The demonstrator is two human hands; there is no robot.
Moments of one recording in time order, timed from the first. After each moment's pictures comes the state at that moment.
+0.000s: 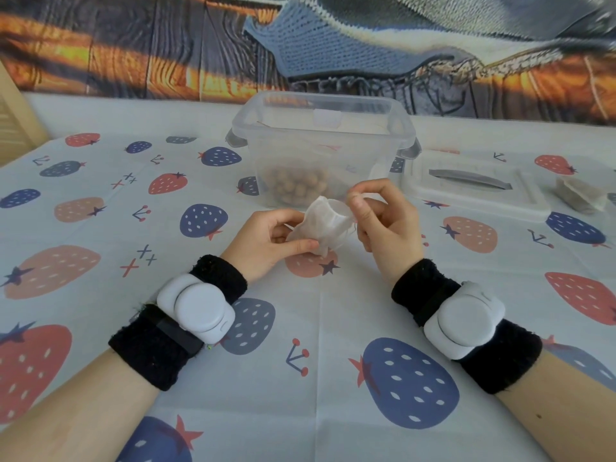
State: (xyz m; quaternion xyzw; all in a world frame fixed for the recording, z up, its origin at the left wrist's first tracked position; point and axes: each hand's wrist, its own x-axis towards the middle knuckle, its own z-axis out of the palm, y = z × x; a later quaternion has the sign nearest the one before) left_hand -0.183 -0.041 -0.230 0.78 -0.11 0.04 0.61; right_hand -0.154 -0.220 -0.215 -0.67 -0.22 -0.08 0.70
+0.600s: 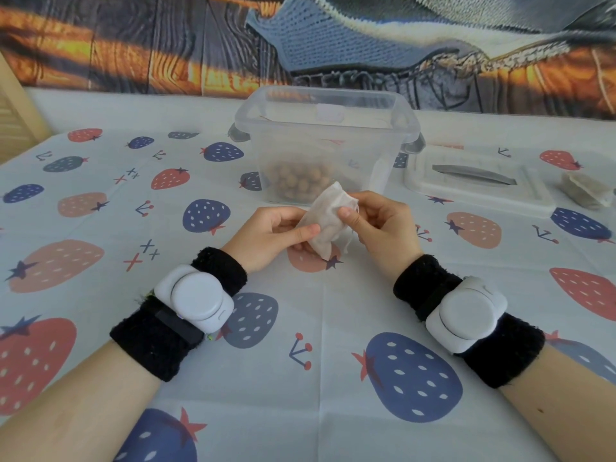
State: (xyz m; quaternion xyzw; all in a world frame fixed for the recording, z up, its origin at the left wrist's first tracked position) left_hand -0.180 -0.040 -0.229 0.77 -0.12 0.00 0.63; right_hand -0.143 -0.220 -0.228 -0.74 -0.24 -0.06 0.62
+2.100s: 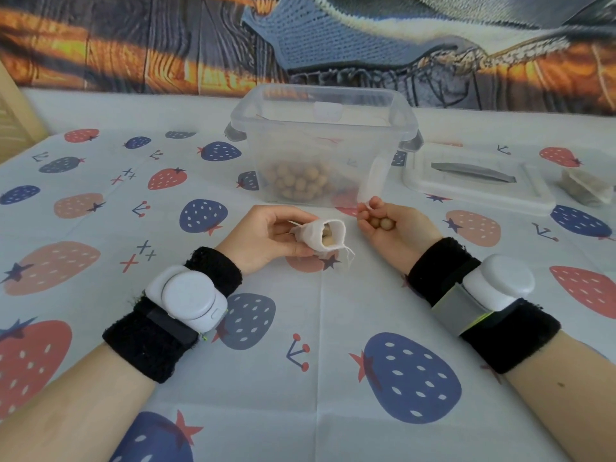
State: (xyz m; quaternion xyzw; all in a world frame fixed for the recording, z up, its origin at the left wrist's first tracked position) left_hand -0.183 -0.037 -0.227 0.78 -0.11 0.00 0.62; right_hand -0.127 -0.230 -0.215 -0.41 0.11 0.20 0.89
